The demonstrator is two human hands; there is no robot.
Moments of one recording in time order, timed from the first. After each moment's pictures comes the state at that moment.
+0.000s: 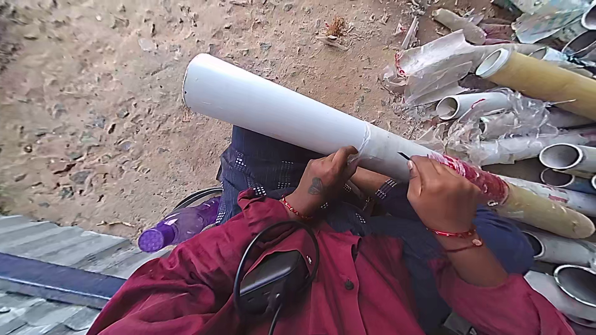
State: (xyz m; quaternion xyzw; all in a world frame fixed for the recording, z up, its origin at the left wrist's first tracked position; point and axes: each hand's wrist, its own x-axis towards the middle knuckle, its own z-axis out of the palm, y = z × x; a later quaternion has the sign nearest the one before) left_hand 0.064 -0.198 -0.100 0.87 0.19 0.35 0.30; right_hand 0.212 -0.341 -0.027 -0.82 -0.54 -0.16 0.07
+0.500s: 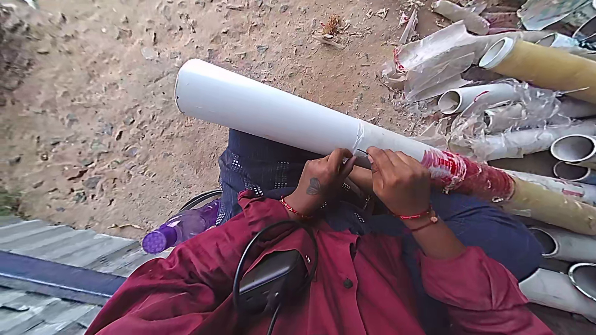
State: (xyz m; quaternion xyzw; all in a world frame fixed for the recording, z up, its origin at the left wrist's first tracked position) left_hand 0.069 -0.204 -0.103 0.87 0.21 0.35 0.28; right_hand 0.201 -0.310 -0.058 -0.75 -0.62 -0.17 0.18
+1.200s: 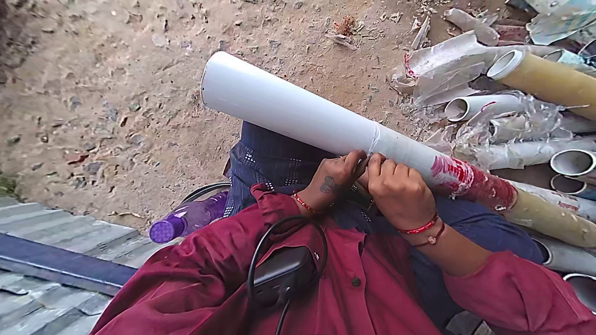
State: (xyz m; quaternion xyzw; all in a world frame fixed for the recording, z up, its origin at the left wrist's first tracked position) left_hand 0.070 -0.202 -0.110 0.87 0.18 0.39 0.26; right_hand 0.162 -0.301 -0.037 -0.71 -0.64 -0.28 -0.12
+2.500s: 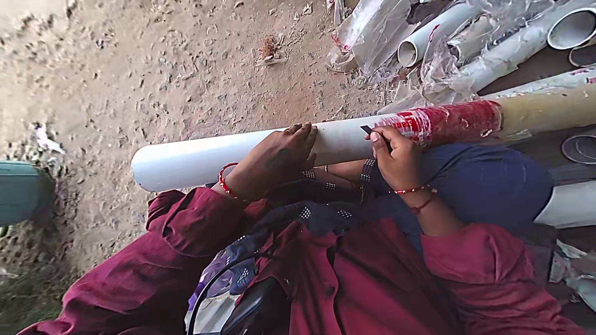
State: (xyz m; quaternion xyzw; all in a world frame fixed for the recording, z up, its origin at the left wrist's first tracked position) left_hand 0.127 -0.137 -0.020 0.99 -0.11 -0.04 0.08; right_hand 0.234 -0.364 -0.077 -0.86 -0.29 0.02 0.41
